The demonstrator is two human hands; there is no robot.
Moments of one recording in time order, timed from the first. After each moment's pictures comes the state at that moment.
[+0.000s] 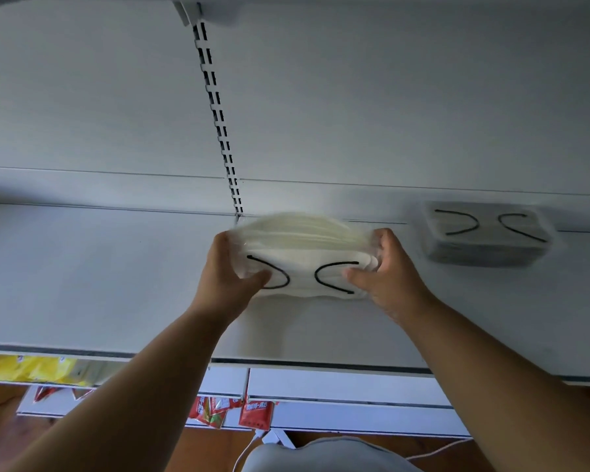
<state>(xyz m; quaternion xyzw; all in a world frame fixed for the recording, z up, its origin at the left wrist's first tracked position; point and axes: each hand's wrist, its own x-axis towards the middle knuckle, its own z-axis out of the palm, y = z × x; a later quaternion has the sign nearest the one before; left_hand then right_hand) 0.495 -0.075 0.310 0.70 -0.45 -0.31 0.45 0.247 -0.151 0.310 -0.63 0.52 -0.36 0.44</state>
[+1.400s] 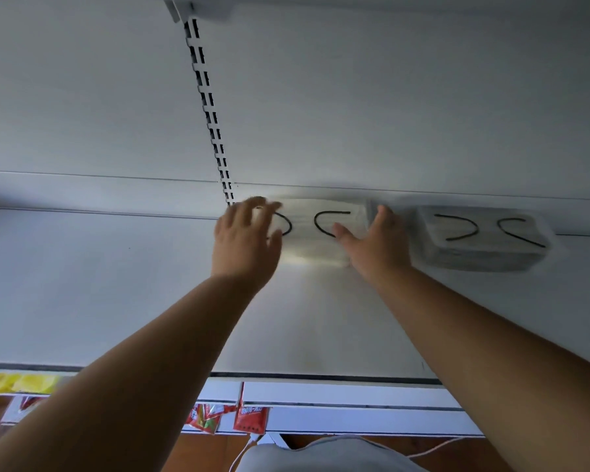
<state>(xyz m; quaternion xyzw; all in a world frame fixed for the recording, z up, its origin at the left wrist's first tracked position) 0.483 -0.143 0.318 0.70 -0.65 0.03 0.29 0.279 -0.204 0.326 -0.65 0.70 -0.24 0.17</state>
